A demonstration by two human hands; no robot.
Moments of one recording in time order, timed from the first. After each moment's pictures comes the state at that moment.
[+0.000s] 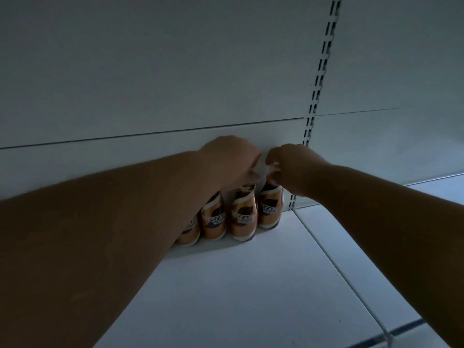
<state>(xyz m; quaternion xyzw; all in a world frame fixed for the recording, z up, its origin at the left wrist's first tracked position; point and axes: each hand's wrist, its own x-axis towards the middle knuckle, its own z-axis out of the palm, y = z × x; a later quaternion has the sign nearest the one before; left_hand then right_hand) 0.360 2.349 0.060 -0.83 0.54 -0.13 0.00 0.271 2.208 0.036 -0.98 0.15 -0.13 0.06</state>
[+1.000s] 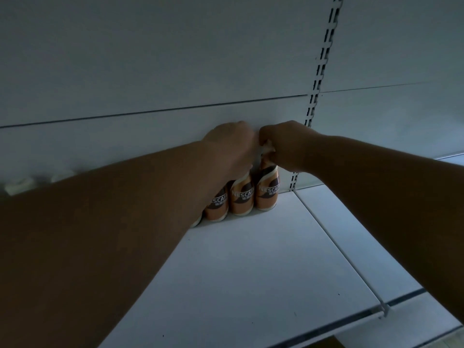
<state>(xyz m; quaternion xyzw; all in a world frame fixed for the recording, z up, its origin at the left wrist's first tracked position) 0.344 2.348 0.051 -0.88 0.47 -0.10 -0.04 0.279 2.216 0.042 -0.99 0.08 -0.12 0.02</state>
